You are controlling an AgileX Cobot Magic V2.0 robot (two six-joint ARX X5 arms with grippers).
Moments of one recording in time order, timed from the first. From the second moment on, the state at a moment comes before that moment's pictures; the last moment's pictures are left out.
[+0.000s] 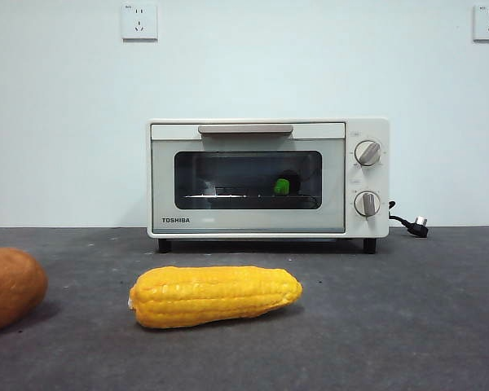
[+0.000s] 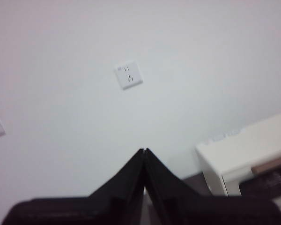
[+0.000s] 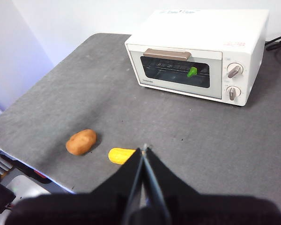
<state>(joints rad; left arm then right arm) 0.08 0.39 1.16 -0.60 0.16 0.30 0.40 0.68 1.62 -1.35 -0.21 0.11</state>
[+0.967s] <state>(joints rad) 0.05 0.01 0.11 -0.29 0.15 0.08 0.40 0.69 1.62 -1.35 -0.21 0.11</state>
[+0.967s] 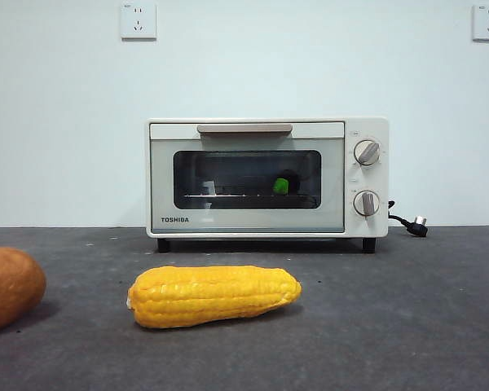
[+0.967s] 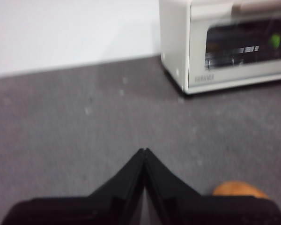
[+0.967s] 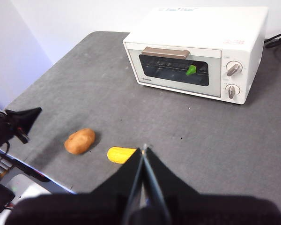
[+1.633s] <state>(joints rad) 0.03 0.01 0.05 -0.26 0.16 -0.03 0.40 0.76 1.62 -1.35 -0.17 0.11</state>
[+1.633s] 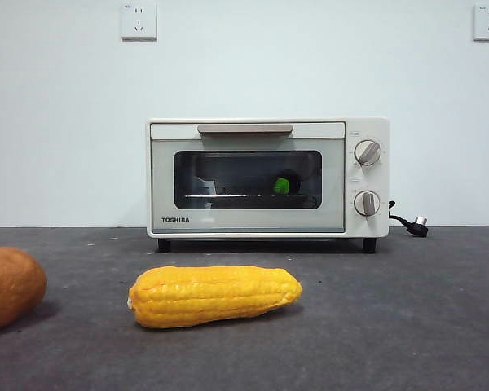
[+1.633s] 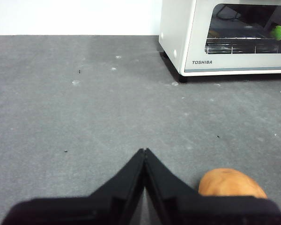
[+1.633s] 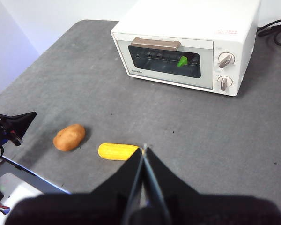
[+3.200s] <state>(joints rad) 0.03 0.02 0.05 -0.26 0.16 -0.03 -0.03 0.53 1.51 -1.10 -0.08 -0.09</state>
